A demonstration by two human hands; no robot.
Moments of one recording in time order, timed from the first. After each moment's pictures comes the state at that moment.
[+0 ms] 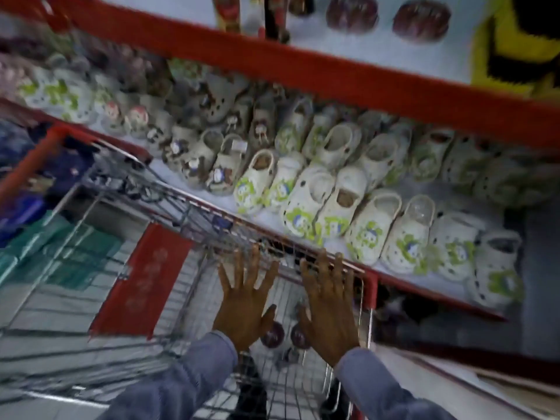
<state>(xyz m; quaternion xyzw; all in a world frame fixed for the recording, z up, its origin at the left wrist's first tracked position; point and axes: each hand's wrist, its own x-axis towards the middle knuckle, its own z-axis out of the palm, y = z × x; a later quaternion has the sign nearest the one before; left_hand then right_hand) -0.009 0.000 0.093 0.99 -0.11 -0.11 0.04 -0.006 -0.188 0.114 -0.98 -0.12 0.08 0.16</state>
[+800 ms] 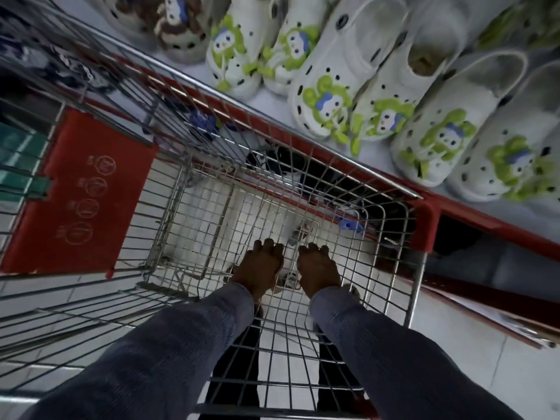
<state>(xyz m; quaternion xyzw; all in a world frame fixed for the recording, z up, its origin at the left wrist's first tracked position) -0.033 -0.021 -0.101 0.92 -0.13 -0.37 0.08 -0.022 -0.162 -0.102 -0.92 -0.07 0.38 0.04</state>
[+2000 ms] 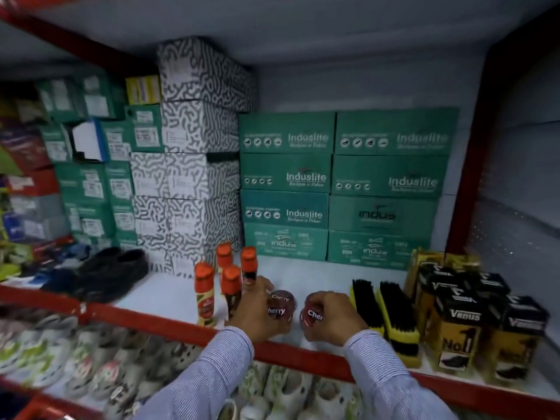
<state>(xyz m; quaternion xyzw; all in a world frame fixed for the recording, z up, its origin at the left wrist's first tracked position) 0.237 -0.078 0.452 0.93 -0.10 0.07 0.34 0.224 -0.259 0.457 -0.96 -0.04 -0.04 0.28</state>
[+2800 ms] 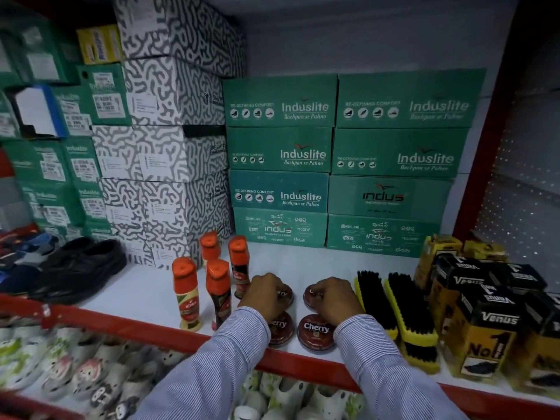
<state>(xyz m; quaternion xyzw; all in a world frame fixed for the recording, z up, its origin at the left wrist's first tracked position) 0.328 -0.096 0.417 0.95 -0.14 0.06 0.26 0.300 -0.265 0.423 -0.94 0.02 -0.08 0.32</state>
